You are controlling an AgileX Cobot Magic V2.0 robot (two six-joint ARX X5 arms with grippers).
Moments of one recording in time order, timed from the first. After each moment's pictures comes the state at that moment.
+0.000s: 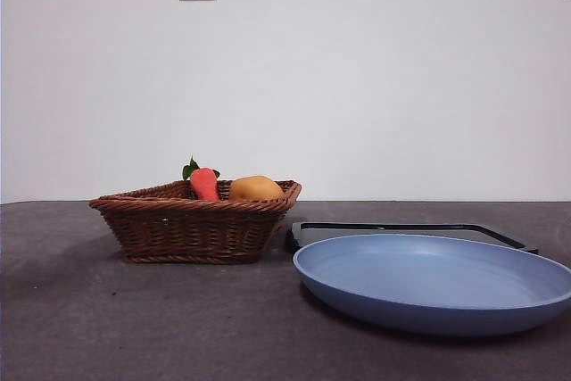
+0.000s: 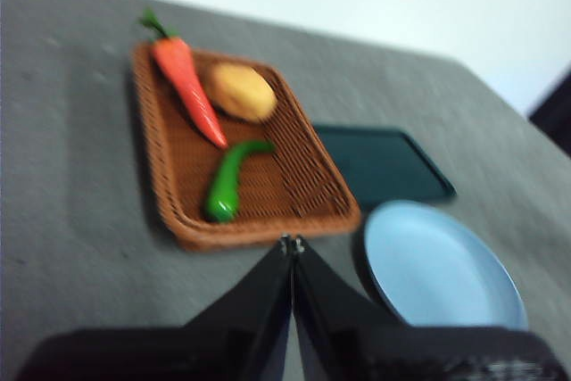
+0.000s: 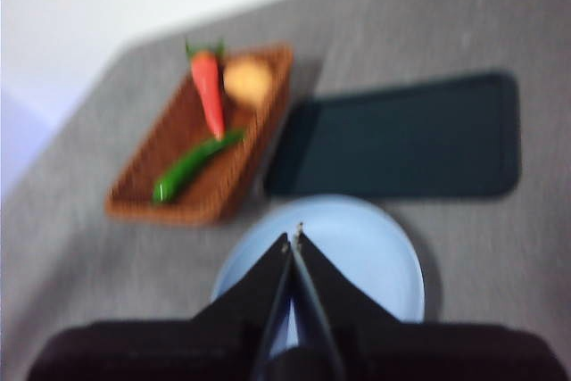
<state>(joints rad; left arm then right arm) -0.01 0.44 0.57 -0.51 0.52 -0.20 0.09 0.51 0.72 -0.67 -0.39 0.25</state>
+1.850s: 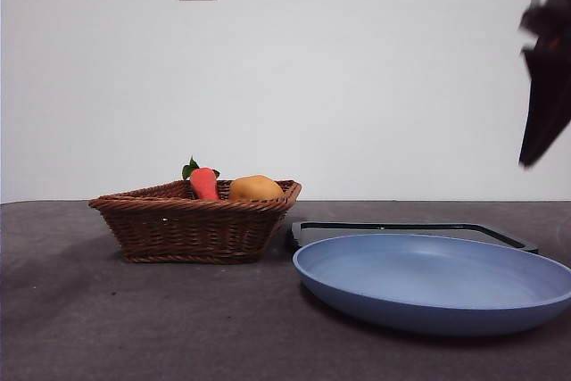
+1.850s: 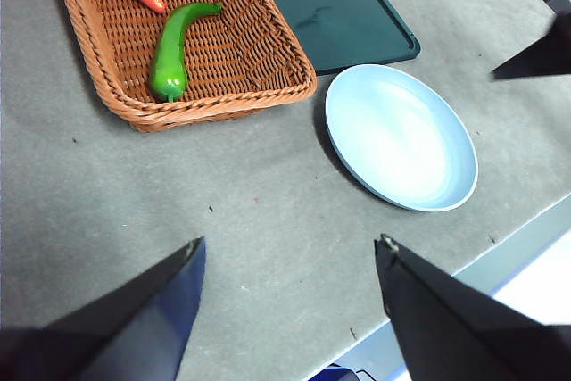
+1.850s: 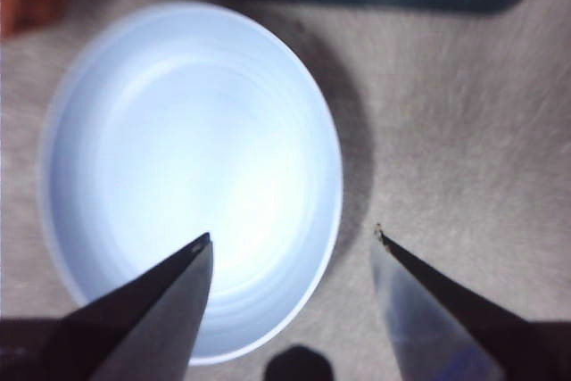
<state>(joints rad) -0.01 0.55 0.76 -0.92 0.61 0.03 0.09 1.33 0.90 -0.77 -0.39 -0.01</state>
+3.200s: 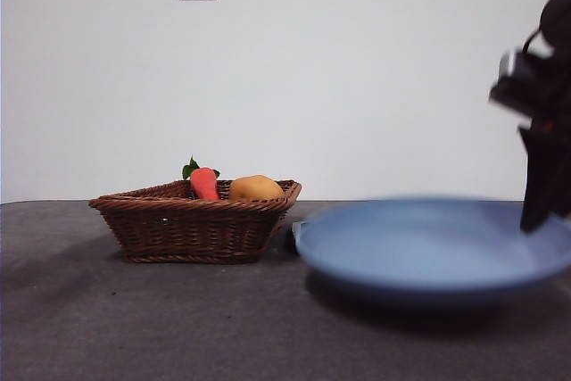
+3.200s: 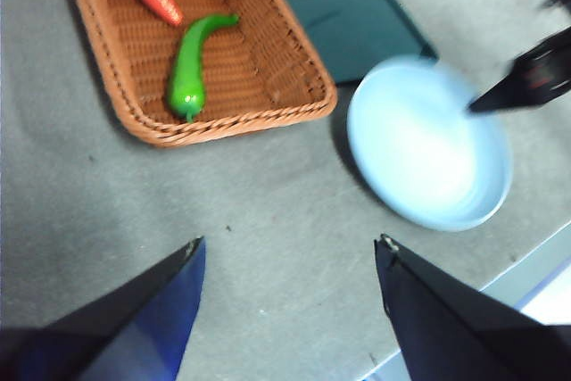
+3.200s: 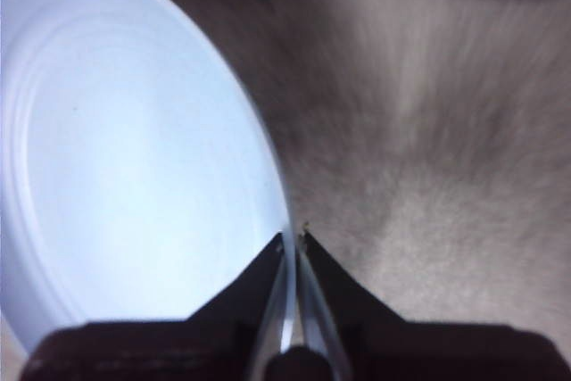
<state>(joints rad) -0.04 0.70 0.80 -0.84 0.56 0.03 0.10 1.47 0.91 -0.67 -0.39 -0.01</state>
